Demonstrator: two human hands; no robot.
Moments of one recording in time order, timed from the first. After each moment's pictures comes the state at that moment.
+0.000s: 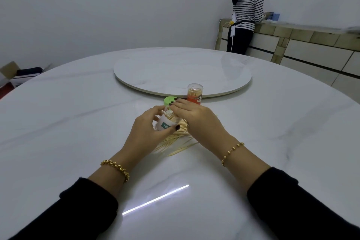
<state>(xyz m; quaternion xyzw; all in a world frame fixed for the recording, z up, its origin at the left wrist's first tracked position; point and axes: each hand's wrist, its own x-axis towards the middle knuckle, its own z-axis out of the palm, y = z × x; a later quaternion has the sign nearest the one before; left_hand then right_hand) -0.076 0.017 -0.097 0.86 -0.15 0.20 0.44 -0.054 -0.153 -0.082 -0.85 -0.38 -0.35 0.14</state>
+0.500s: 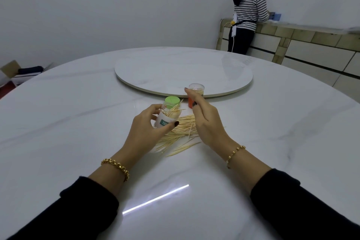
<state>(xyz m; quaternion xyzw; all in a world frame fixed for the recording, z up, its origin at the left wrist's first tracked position) -0.075 0.019 -0.096 0.85 -0.12 0.19 0.48 -0.066 -0.155 -0.081 -0.80 -0.21 -0.19 0.53</state>
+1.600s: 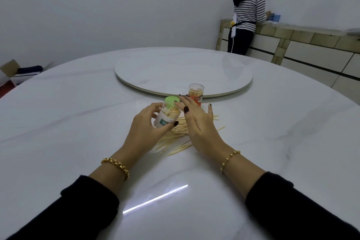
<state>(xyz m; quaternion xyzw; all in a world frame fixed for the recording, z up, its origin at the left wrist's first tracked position) -0.077 0.019 -0.094 0.85 -0.13 0.21 0.46 -0.075 -0.145 -0.092 -0.86 -0.21 -0.18 0.42</state>
